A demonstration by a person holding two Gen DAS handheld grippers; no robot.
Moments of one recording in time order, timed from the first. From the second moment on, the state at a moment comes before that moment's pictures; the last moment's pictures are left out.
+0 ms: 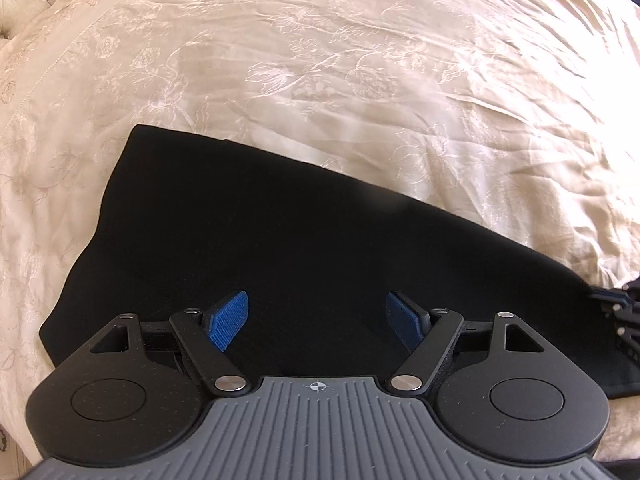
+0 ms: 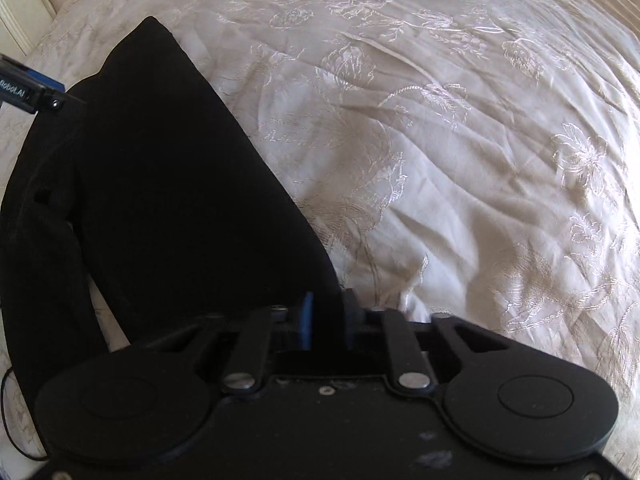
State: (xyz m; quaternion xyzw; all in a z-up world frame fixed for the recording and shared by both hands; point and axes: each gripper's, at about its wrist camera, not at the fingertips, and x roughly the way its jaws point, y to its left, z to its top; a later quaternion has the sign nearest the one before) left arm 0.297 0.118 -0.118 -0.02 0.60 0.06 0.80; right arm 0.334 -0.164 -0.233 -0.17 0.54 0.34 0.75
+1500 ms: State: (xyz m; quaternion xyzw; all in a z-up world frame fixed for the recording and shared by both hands) left arm 0.256 0.109 -0.116 -0.11 0.60 0.02 0.79; right arm 0.205 -0.263 -0.165 0.10 0.47 -0.16 0.86
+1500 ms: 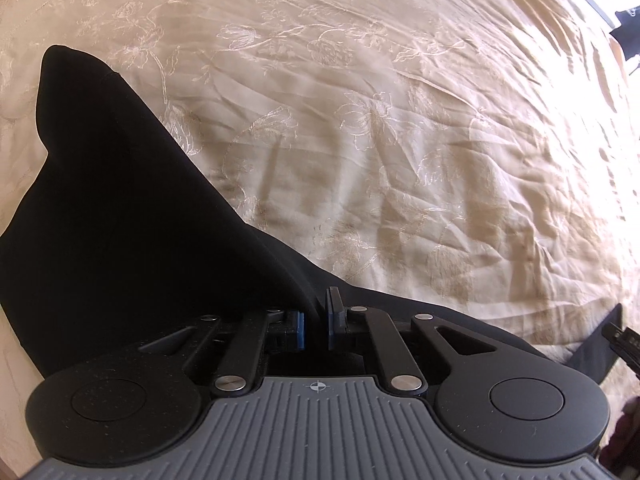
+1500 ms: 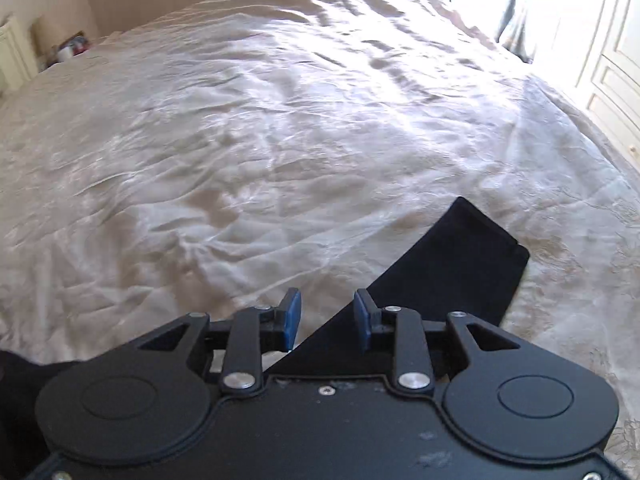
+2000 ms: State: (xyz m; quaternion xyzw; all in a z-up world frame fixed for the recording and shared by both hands) left arm 0.270 0.109 -0.110 -0.12 0.59 0.01 0.80; right arm 0.248 -0.326 -0.211 0.13 0.55 -0.27 0.78
